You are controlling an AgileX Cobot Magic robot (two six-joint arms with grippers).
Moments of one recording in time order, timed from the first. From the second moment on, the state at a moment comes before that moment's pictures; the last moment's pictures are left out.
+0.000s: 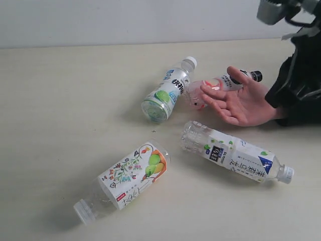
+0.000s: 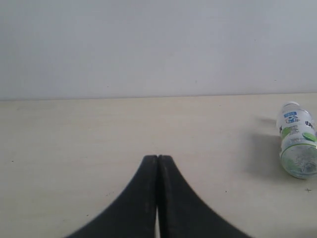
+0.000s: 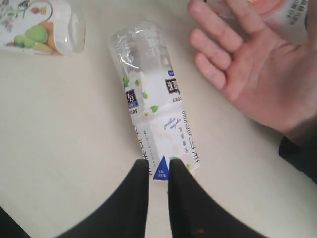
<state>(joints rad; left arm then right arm) -0.08 0.01 0.00 0.25 0.21 -0.29 0.32 1.30 -1.04 0.20 1.10 -0.52</state>
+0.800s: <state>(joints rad) -0.08 0.01 0.00 0.25 0.21 -0.29 0.47 1.41 -0.81 0.11 0.79 -0.59</state>
